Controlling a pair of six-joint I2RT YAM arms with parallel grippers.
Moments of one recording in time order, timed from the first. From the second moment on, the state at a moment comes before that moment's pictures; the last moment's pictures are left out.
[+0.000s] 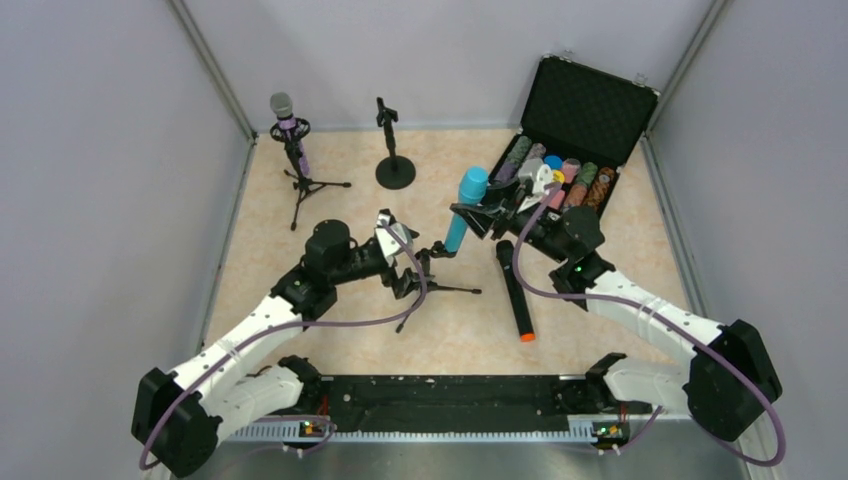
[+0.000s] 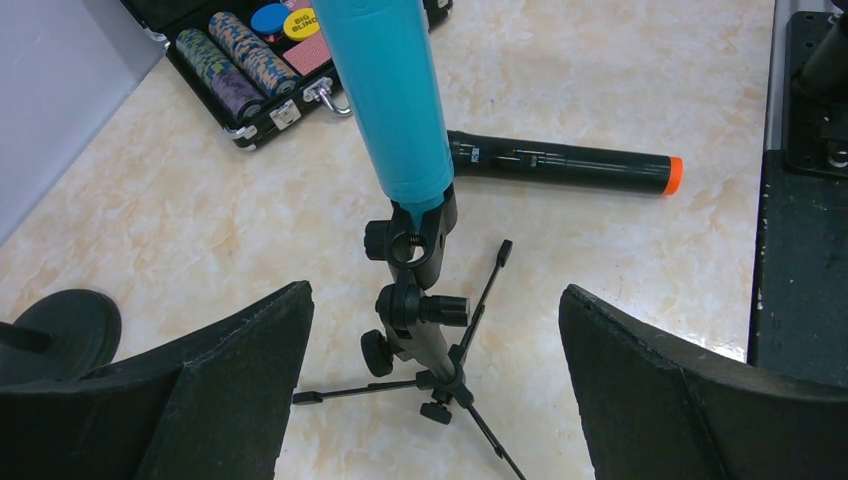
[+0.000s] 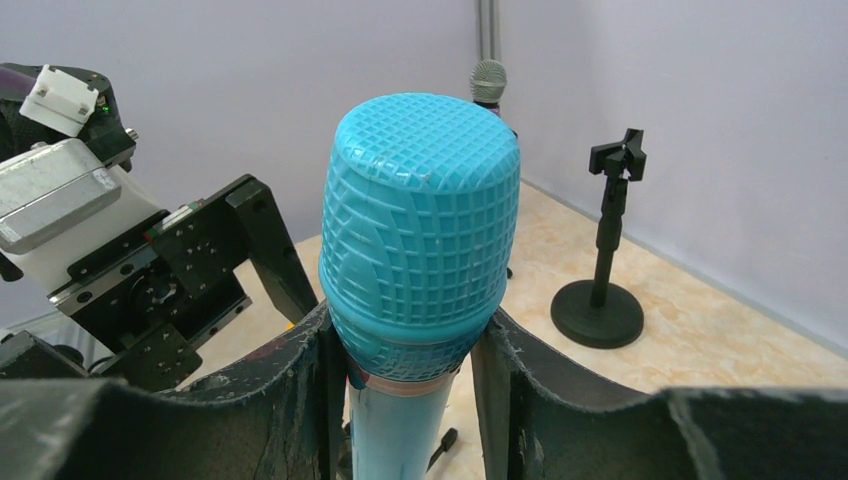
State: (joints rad) left arm -0.58 0.95 0.64 0.07 0.59 0.29; right arm 0.61 1.16 0.69 0.74 -0.42 0.20
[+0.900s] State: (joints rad) left arm -0.58 1.00 0.64 0.10 0.59 0.26; right arm 0.68 1.15 0.63 0.80 -0.30 0.16
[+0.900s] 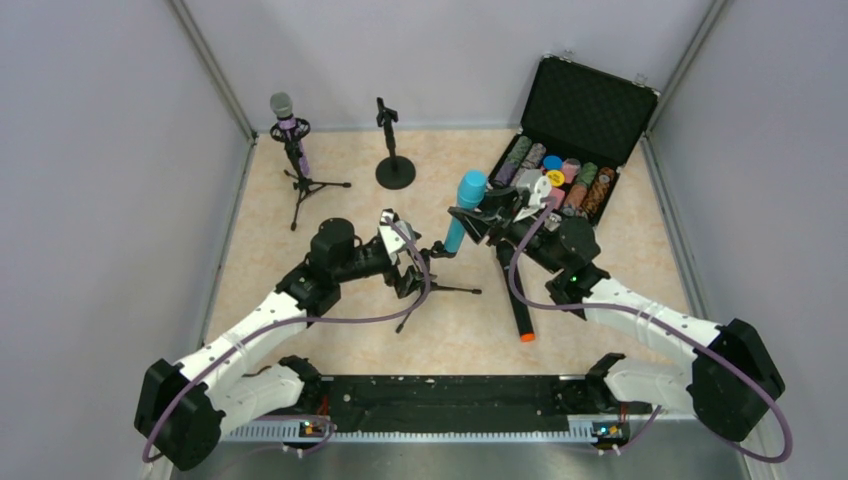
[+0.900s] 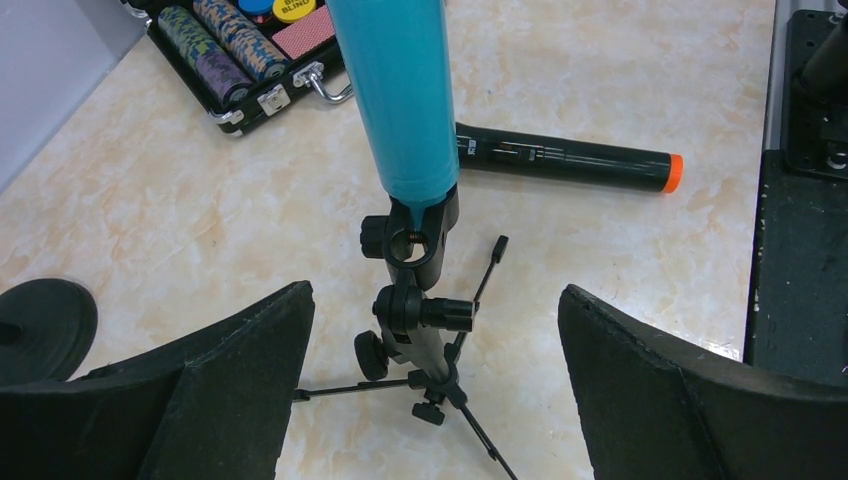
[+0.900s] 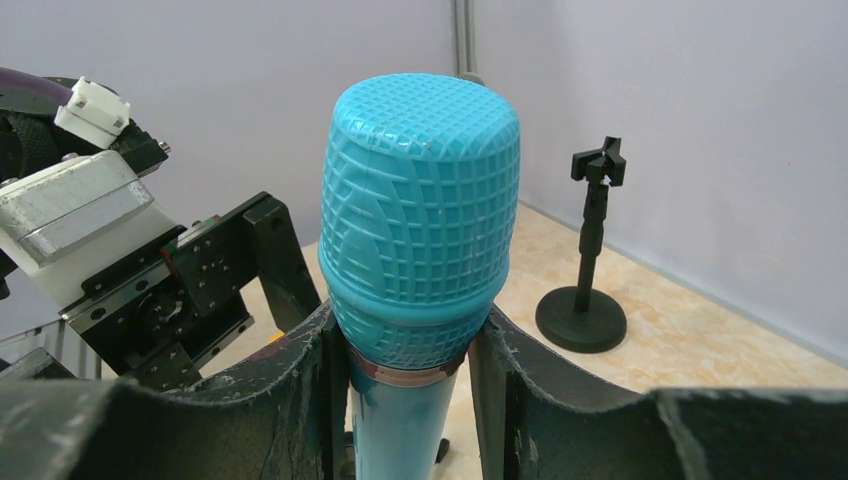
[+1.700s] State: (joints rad) left arm -0.58 0.99 0.64 0.10 0.57 0.26; right arm 0.77 1.17 0.57 0.90 -0.12 0.12
